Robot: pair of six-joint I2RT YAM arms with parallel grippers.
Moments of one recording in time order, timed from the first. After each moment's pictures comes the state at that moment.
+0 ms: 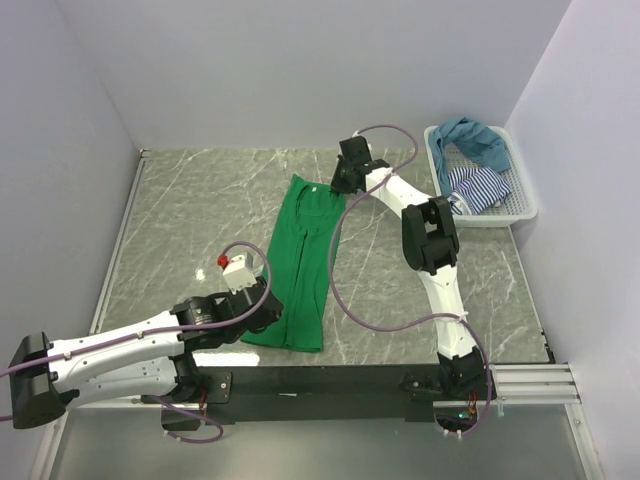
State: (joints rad) left arm -1.12 0.89 0.61 -0.59 -0.53 -1.25; right arm 0.39 2.43 2.04 -0.41 0.01 0.63
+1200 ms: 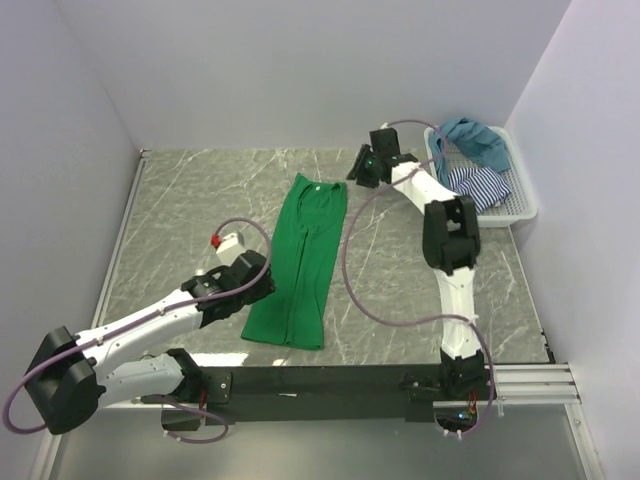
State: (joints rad) left arm -0.83 1.07 0.64 -0.44 -0.43 -1.10; right arm 0.27 2.39 2.03 -0.38 -0.11 0.64
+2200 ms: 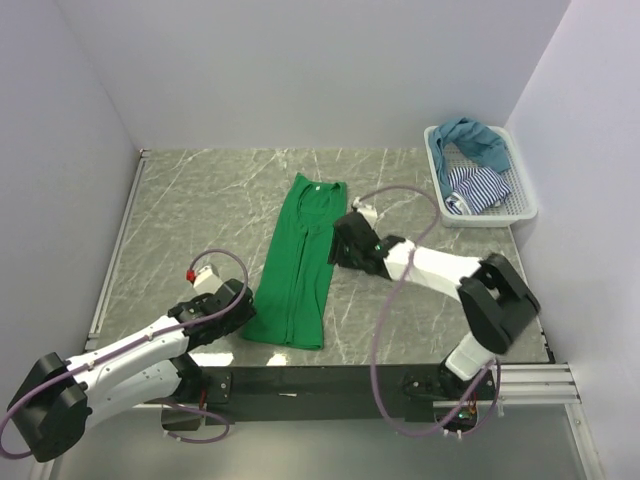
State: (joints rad) left arm -0.76 0.88 0.35 -0.49 -0.43 -1.30; right arm 0.75 1.56 0.92 -0.22 0.25 0.79
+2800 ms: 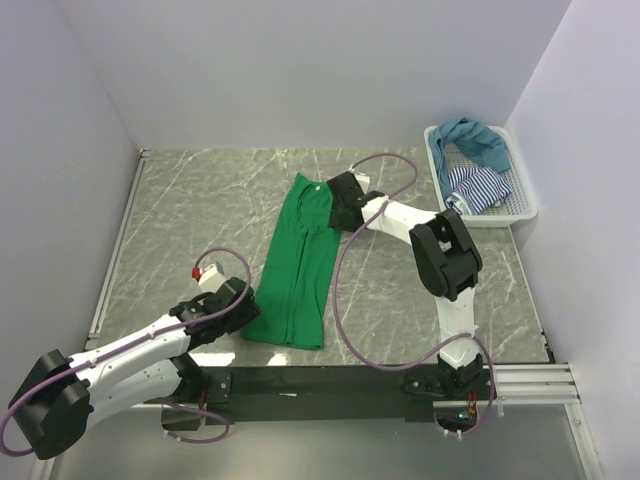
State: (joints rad) left arm -0.76 0.90 0.35 -0.43 -0.38 -1.26; right arm 0.55 2.06 1.45 -0.36 0.25 0.67
